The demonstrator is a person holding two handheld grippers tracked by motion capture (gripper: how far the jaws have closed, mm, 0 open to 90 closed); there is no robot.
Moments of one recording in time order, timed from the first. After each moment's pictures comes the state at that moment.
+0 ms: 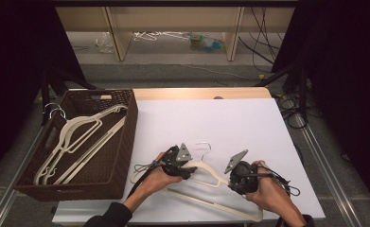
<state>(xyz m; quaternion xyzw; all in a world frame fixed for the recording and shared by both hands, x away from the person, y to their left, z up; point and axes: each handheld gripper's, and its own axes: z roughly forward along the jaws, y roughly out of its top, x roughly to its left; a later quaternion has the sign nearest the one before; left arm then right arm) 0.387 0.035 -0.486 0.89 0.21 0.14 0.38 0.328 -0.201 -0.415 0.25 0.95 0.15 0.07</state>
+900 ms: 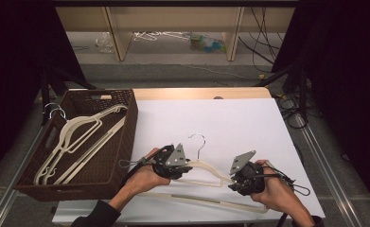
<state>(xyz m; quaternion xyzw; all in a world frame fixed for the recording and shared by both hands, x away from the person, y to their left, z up) 0.358 0.059 -0.424 0.90 0.12 0.14 0.39 0.326 -0.214 -0.411 0.20 0.96 0.20 0.08</state>
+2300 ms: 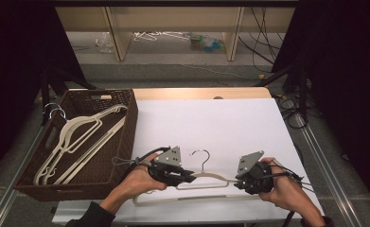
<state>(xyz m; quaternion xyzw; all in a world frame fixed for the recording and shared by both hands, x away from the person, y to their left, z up) 0.341 0.062 -0.412 0.88 0.11 -0.02 0.47 0.325 -0.231 -0.402 0.15 0.96 0.21 0.09</state>
